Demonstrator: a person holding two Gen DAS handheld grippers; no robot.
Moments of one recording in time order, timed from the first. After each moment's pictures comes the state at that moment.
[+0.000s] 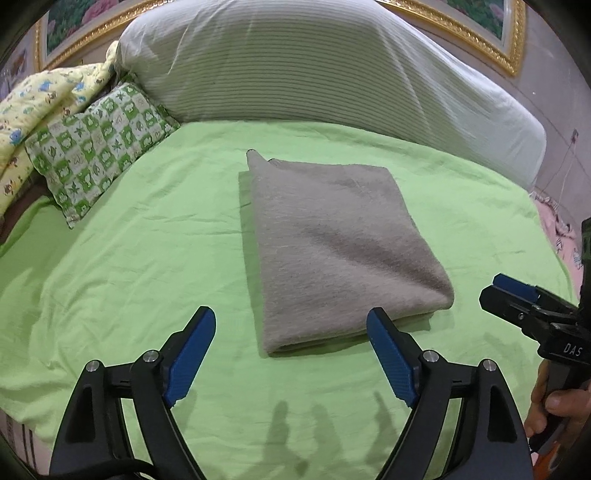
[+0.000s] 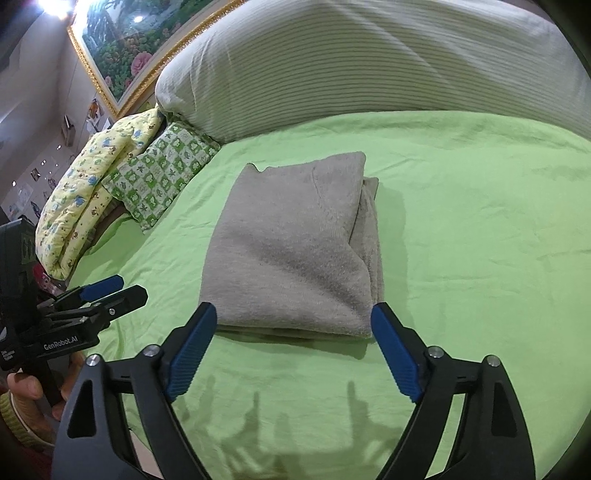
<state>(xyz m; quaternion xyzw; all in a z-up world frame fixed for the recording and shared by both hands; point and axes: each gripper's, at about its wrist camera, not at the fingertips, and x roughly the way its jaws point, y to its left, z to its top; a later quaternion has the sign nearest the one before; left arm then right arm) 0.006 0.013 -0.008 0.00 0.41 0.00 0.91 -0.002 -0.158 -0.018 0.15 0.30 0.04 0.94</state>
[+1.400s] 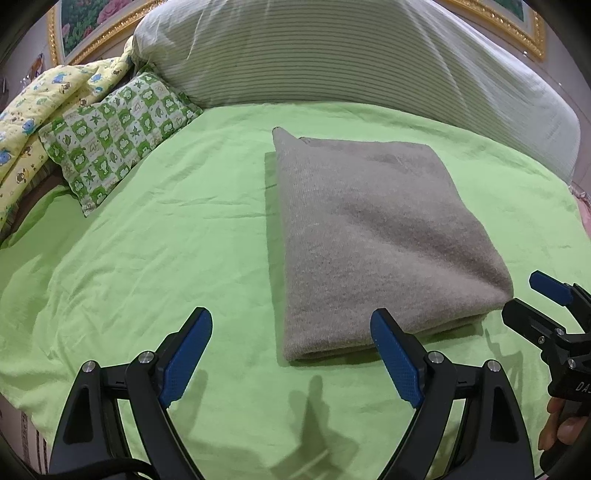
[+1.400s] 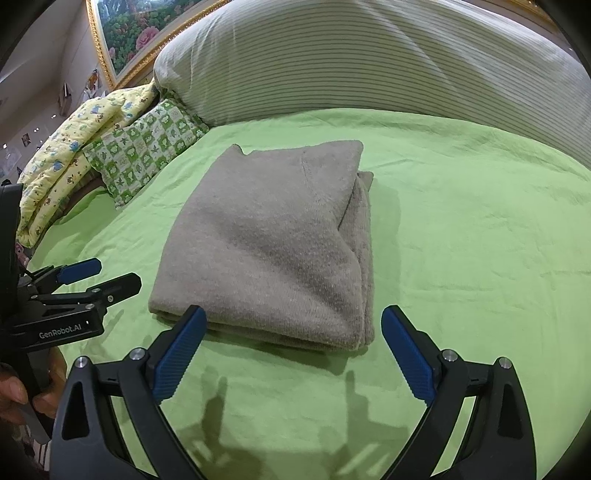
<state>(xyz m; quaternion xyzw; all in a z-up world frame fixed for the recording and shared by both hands) 0.031 0.018 -0.053 0.03 0.41 0.07 0.91 0.019 -0.150 -0.056 0.09 0.30 0.01 0.95</state>
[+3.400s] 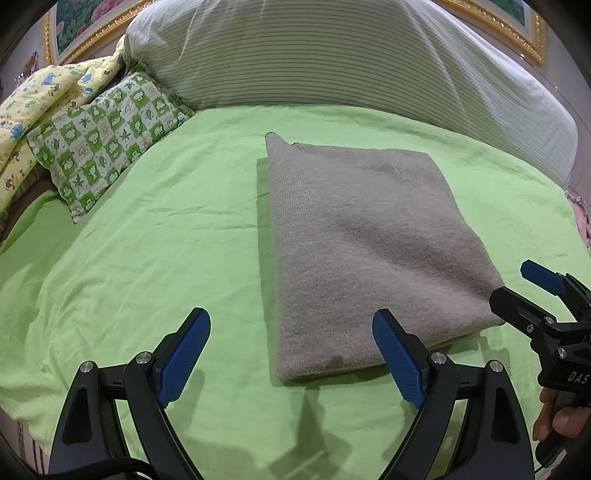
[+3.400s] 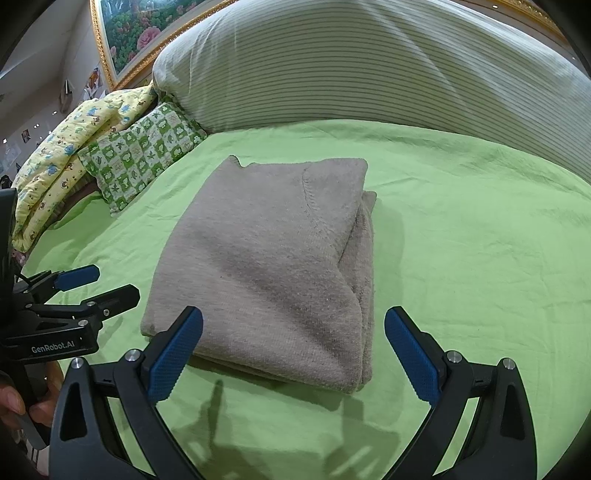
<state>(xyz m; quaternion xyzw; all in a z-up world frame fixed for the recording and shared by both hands) 0.051 0.024 -0.048 0.02 0.42 0.05 0.91 0.047 -0.154 -0.046 0.08 0.29 0.01 0.95</state>
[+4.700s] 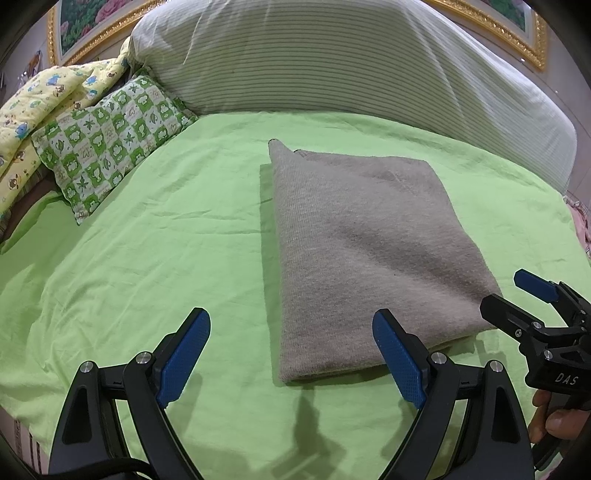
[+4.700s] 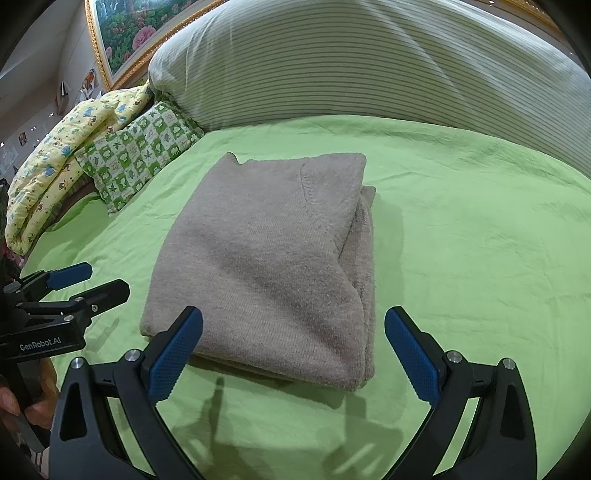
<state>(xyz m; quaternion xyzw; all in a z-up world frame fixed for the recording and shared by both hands) 0.045 0.022 -0.044 0.02 0.41 0.05 0.91 0.049 -0.155 -0.049 0.08 0.30 0.01 0.95</state>
